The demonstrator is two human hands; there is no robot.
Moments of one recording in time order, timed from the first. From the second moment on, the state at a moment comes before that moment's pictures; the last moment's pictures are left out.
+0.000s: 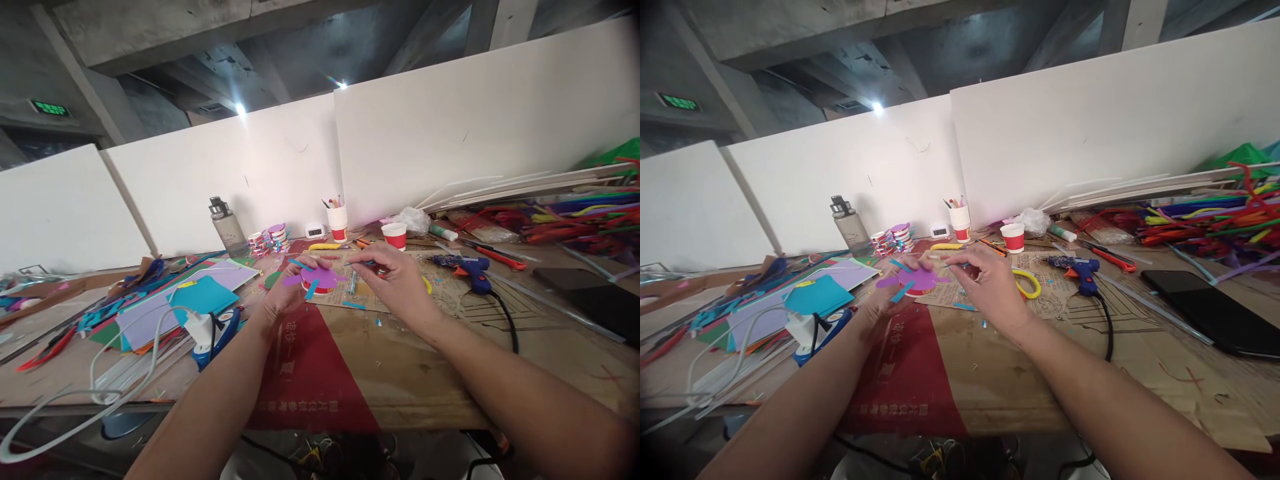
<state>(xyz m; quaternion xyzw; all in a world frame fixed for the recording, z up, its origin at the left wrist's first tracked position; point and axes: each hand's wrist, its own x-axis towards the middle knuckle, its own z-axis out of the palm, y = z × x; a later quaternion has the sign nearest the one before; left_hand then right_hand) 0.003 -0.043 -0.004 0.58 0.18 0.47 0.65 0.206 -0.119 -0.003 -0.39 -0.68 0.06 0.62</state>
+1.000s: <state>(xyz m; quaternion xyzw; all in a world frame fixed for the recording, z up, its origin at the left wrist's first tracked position) 0.009 -0.031 -0.021 0.60 0.13 0.44 0.66 0.196 -0.129 -0.006 -0.39 -0.71 0.07 0.58</state>
